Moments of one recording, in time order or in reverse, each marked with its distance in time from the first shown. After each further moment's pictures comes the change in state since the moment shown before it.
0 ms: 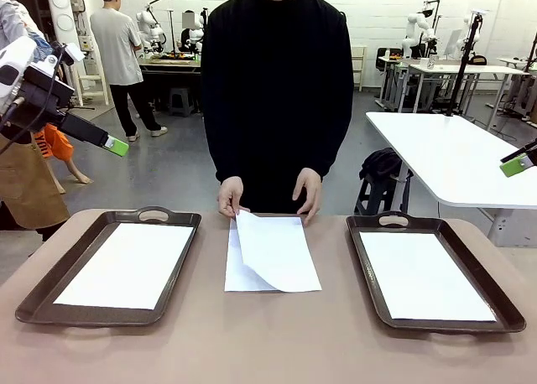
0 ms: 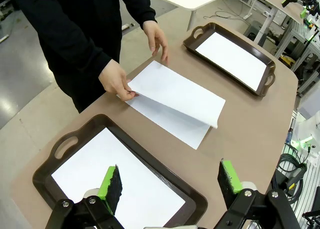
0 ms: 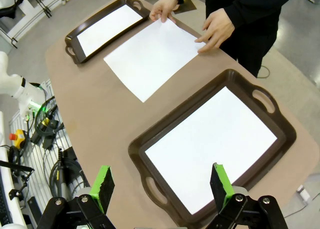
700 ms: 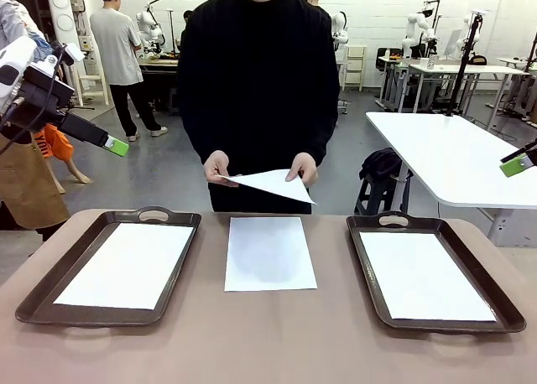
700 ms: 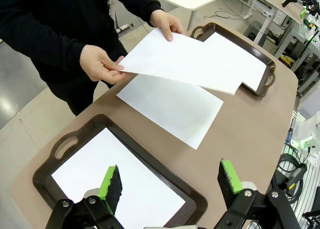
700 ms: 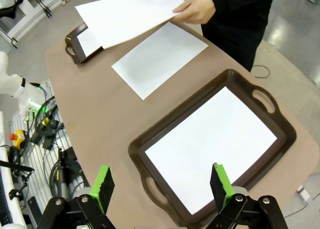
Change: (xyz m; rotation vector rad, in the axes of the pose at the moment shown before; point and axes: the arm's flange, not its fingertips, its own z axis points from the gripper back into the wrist) left arm 0.000 0.000 0.000 0.000 0.000 0.000; right arm 0.000 0.000 0.000 0.000 0.000 0.000
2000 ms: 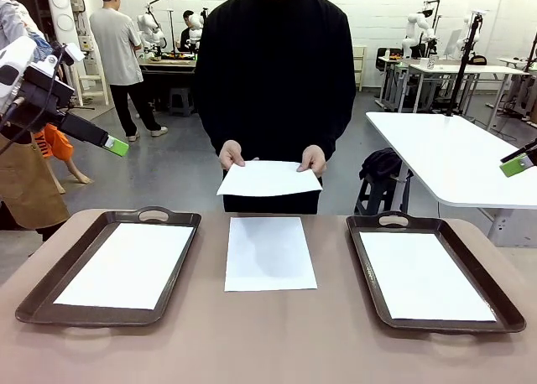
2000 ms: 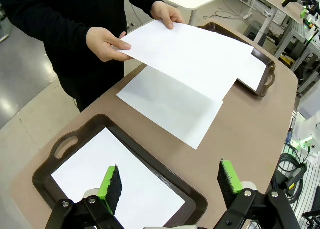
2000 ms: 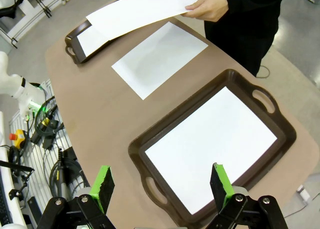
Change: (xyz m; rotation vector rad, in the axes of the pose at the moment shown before) left arm 0.000 0.000 0.000 0.000 0.000 0.000; right arm 0.000 0.000 0.000 0.000 0.000 0.000
